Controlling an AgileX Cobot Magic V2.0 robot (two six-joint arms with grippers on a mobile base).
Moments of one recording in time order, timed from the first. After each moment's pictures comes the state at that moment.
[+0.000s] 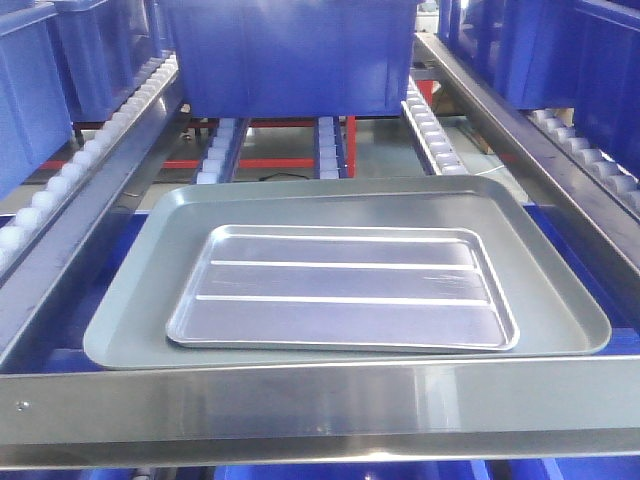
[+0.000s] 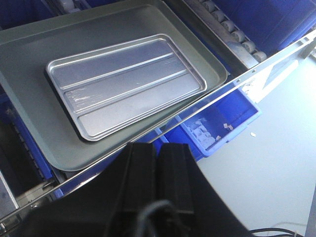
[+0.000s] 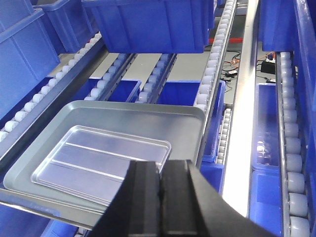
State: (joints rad) left arm -0.98 0.58 -0.52 0.23 0.46 -0.44; right arm 0.46 0.13 -0.43 -0.24 0.55 0.39
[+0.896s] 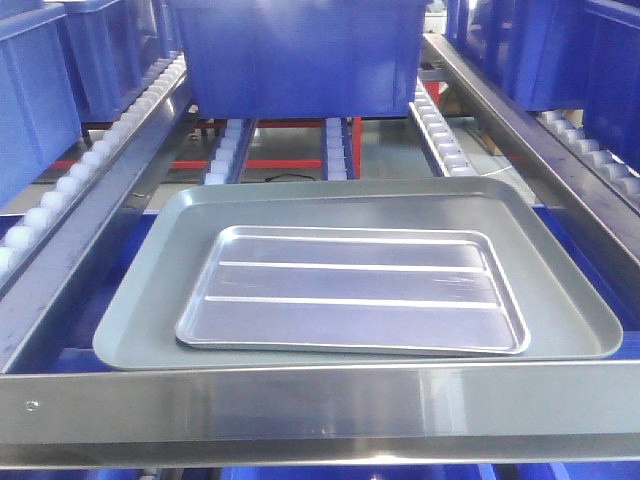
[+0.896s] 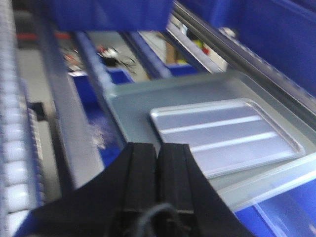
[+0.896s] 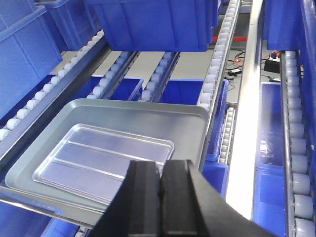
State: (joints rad) left arm -0.50 0.15 -0.11 0.02 0.12 -0.09; right arm 0.46 0.13 -0.43 -0.24 0.55 0.39
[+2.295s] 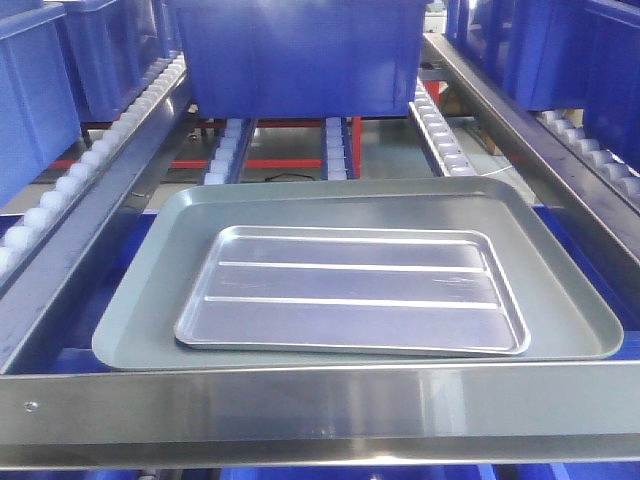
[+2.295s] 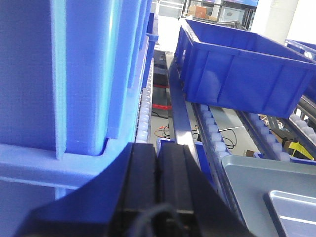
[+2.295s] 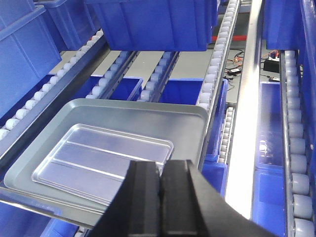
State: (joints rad) left arm -0.08 -0.01 0.03 -0.05 -0.07 -0.08; right arm 0.46 0.13 -0.43 -0.24 0.55 0.39
